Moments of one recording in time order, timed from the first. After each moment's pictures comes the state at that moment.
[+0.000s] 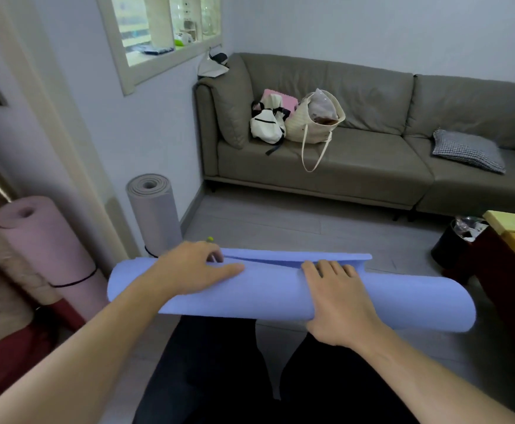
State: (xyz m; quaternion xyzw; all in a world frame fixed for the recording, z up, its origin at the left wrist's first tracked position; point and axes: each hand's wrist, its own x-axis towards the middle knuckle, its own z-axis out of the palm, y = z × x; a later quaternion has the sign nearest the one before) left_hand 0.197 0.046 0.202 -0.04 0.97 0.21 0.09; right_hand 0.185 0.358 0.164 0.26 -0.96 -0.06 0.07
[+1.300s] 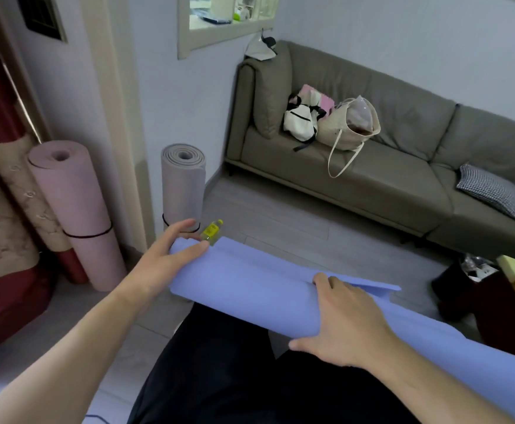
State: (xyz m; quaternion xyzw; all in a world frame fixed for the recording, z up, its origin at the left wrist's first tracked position) left_hand 0.267 -0.023 0.152 -0.18 0.70 0.69 -0.05; right_hand 0.216 0.297 0.211 0.25 -0.96 -0.10 -0.08
